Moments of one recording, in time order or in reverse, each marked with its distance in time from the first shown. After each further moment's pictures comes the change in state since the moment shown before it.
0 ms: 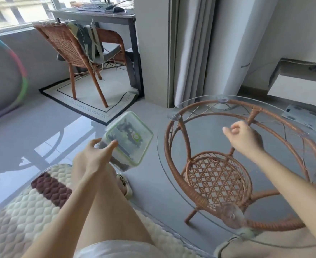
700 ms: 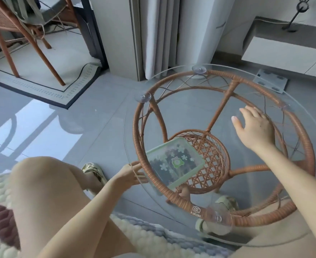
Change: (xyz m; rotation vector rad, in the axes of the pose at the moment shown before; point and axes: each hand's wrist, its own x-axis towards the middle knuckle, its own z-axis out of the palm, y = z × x) left_hand -0.007 -0.091 0.180 -0.096 -0.941 -0.484; right_hand 0.031 0.108 0.012 -0.414 0.060 -0.039
